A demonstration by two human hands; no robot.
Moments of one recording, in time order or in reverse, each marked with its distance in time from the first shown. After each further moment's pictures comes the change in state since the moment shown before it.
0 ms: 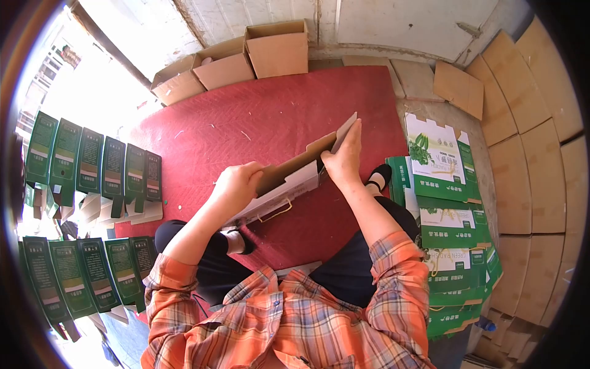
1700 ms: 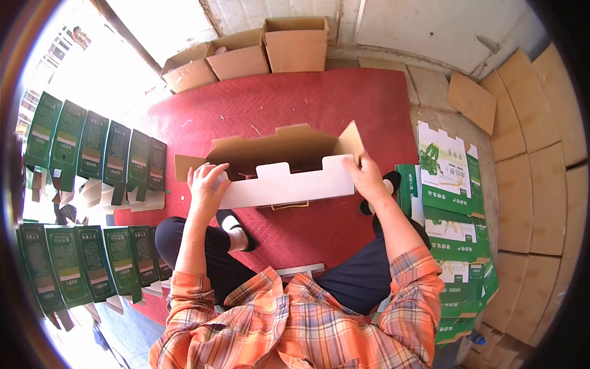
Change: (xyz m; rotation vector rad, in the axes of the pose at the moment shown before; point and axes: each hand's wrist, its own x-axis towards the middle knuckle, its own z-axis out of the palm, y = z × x) left_hand -0.035 -0.123 -0.008 0.307 0.434 0.056; right_hand -0.002 0.043 -0.018 0.301 -0.483 0.077
